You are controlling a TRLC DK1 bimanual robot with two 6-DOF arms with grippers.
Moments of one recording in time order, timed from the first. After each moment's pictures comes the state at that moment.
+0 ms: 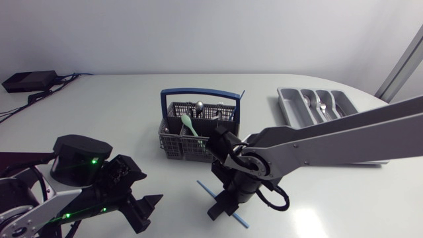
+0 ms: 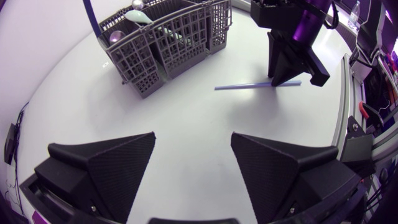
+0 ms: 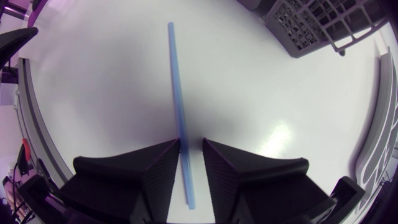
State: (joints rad) left arm -0.60 1.03 0.40 -0.24 0.04 0.21; right arm 0.82 1.81 0.92 -0.53 -0.07 0.11
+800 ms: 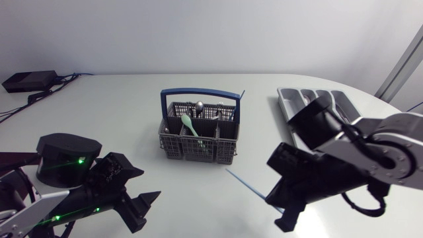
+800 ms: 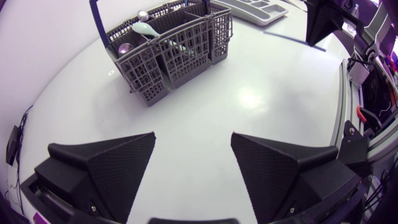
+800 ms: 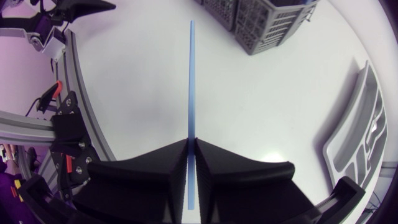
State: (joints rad) left arm -0.59 0.95 0.40 -0.27 0.04 0.22; right arm 0.58 1.20 0.73 -0.78 -0.22 -0.26
